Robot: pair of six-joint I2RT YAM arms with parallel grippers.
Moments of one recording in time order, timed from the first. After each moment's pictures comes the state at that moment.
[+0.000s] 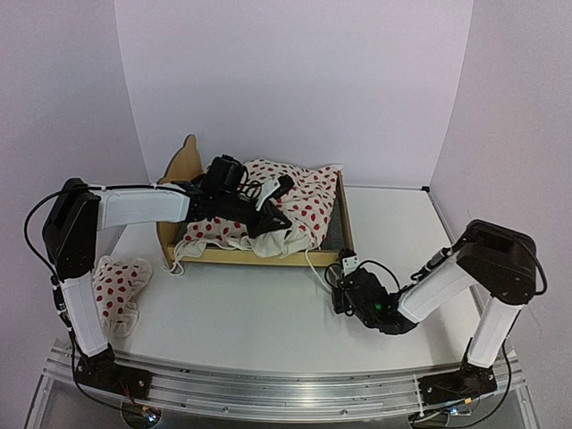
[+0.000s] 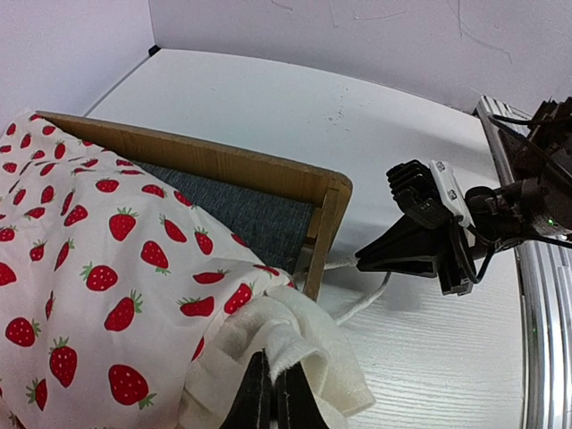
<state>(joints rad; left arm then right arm) -0.71 1.87 1.40 -0.10 0.58 0.29 0.96 1.85 0.57 0.62 0.60 0.38</state>
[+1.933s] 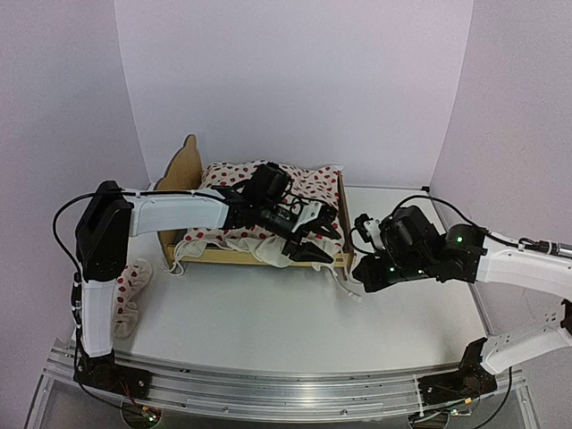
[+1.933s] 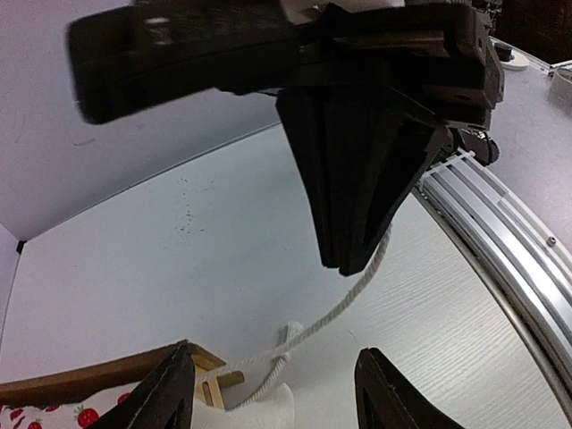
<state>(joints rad) -0.88 2.06 1.64 -0.14 0.88 0.71 0.91 1.21 0.93 -0.57 0.12 0.46</state>
